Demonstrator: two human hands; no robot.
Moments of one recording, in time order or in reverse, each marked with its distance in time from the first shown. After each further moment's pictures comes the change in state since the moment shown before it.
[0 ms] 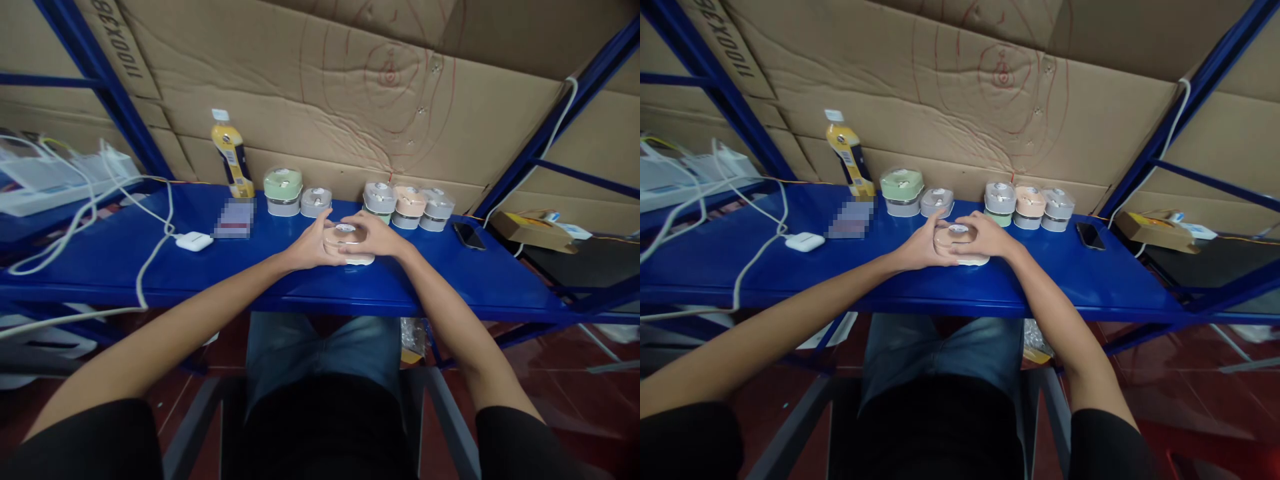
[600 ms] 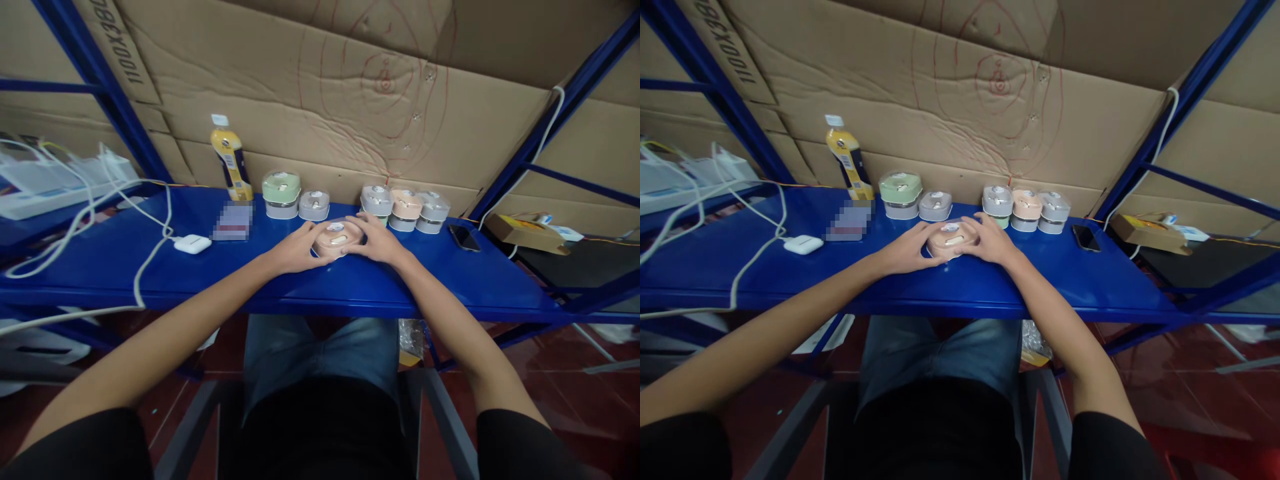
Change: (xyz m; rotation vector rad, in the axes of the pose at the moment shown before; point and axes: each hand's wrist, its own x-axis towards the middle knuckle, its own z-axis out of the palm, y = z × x) left_hand -0.018 0.010 -0.024 0.352 -0.073 0.061; right_hand -0.016 0.011 0.007 -0.134 0.081 0.064
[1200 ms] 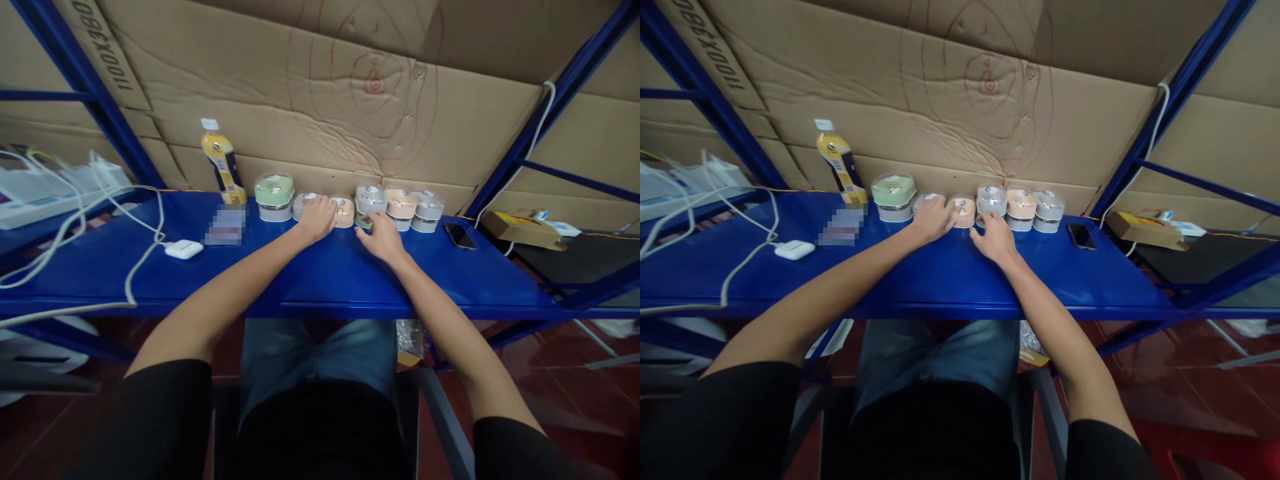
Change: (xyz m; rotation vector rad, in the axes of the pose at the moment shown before) left_hand 0.108 0.004 0.016 0.349 0.032 -0.116; right_hand -0.002 0.002 -0.002 -0.072 0.279 0.257
